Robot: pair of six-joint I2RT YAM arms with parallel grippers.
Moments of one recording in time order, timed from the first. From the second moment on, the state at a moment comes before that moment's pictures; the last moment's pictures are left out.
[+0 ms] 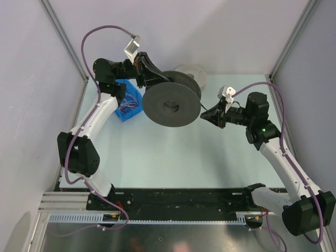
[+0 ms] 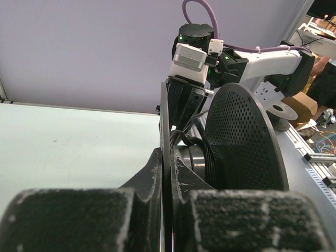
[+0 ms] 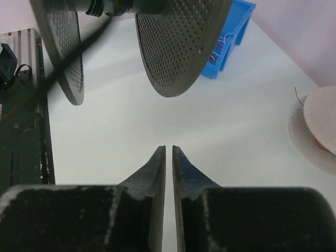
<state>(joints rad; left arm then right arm) -0.27 1.67 1.55 0.87 1.37 -0.96 0.28 1.06 0.97 -0.11 -0.91 -0.21</state>
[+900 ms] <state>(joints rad) -0.27 1.70 1.55 0.82 1.37 -0.93 0.26 0.89 1.10 -0.24 -0.88 -0.09</state>
